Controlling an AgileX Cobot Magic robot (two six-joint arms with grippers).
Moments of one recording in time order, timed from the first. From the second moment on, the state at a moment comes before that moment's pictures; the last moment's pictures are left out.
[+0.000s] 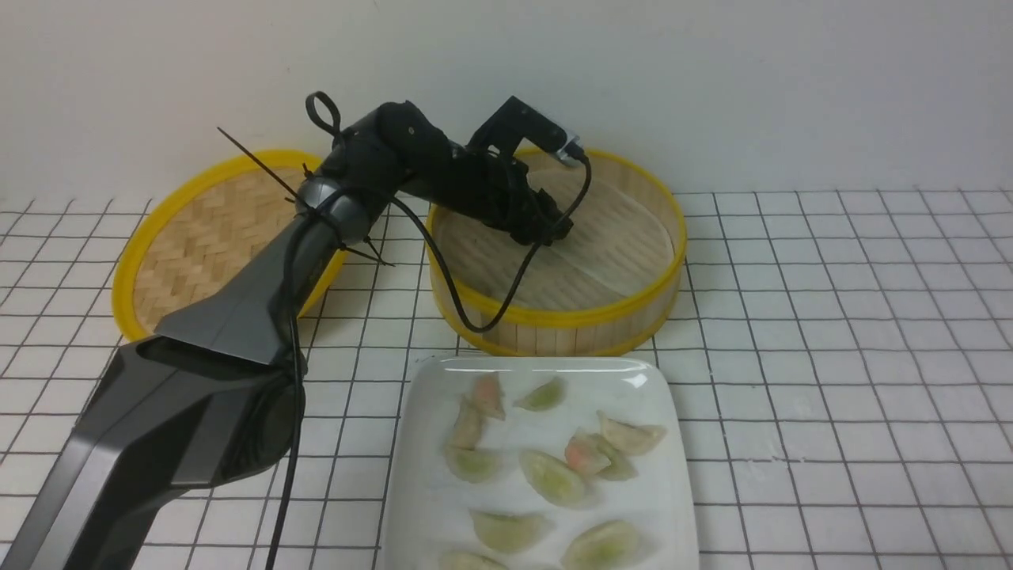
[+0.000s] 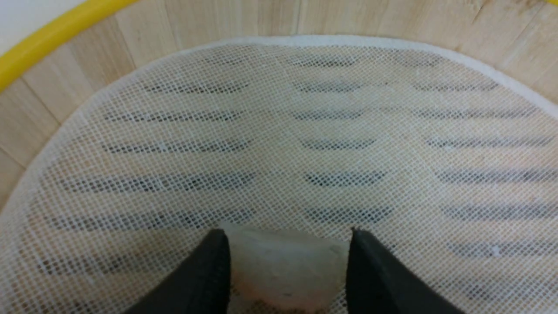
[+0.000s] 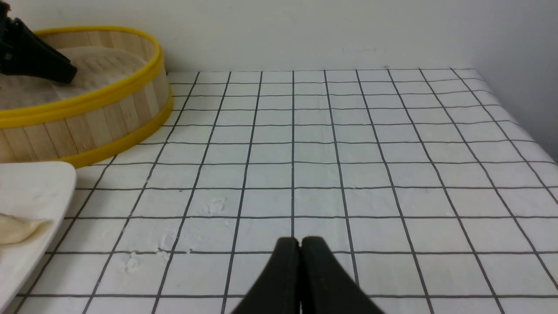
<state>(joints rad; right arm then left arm) -0.04 -0.01 0.02 0.05 0.40 0.00 -0.29 2.82 -2.73 -0.73 0.91 0.86</state>
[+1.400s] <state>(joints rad) -0.04 -0.01 0.02 0.05 0.40 0.00 -0.30 2.03 -2.07 -0.31 1.25 0.27</state>
